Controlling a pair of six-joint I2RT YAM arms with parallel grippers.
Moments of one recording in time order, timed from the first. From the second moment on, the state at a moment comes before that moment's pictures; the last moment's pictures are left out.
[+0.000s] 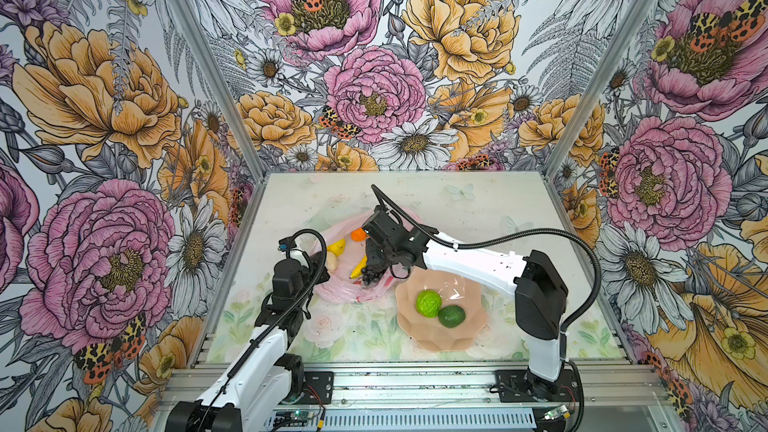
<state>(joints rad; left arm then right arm) -0.12 0.85 0.25 0.23 0.05 -0.52 0.95 1.90 1.59 -0.64 0.18 0.69</state>
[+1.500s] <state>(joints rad) -0.12 0.85 0.25 0.23 0.05 -0.52 0.83 1.35 0.91 -0.65 0.25 0.31</state>
